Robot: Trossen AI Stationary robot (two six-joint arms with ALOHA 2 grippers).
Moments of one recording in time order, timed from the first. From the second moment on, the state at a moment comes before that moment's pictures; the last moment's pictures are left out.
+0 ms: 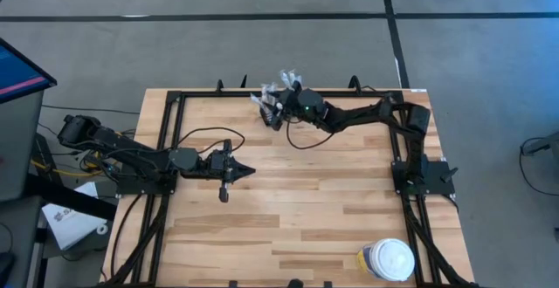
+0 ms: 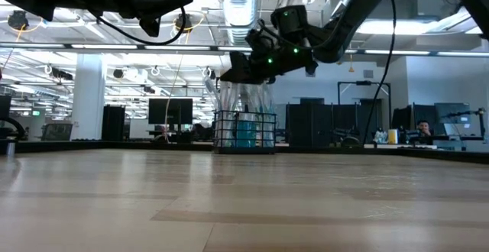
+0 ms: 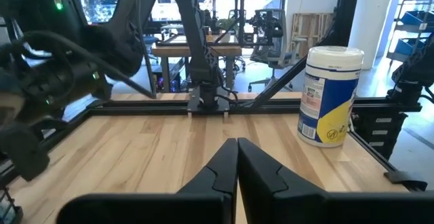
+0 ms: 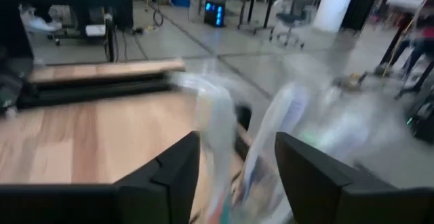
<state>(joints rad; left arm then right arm) -0.22 1.08 0.38 0.69 -0.24 0.00 -0.37 1.96 1.13 0.68 0.13 -0.10</state>
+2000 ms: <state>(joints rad) -0.14 0.65 0.04 0.69 -0.29 -0.06 0.29 1.01 0.36 0.63 0.58 0.03</state>
